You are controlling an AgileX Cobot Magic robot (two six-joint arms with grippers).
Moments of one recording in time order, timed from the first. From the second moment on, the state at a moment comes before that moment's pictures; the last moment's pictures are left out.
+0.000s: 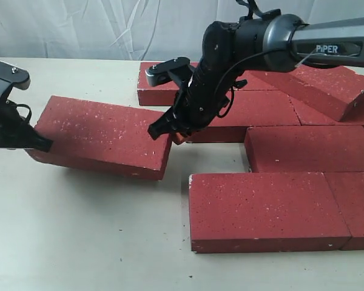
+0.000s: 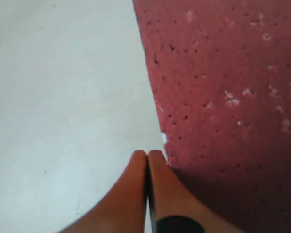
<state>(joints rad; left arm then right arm) -0.06 1.59 -0.76 -0.38 0.27 0.64 0.59 2.10 -1.54 0.28 0.79 -0.29</state>
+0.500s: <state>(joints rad) 0.00 1.60 -0.73 -0.37 0.18 0.64 0.55 2.09 -1.55 -0.09 0.96 -0.18</state>
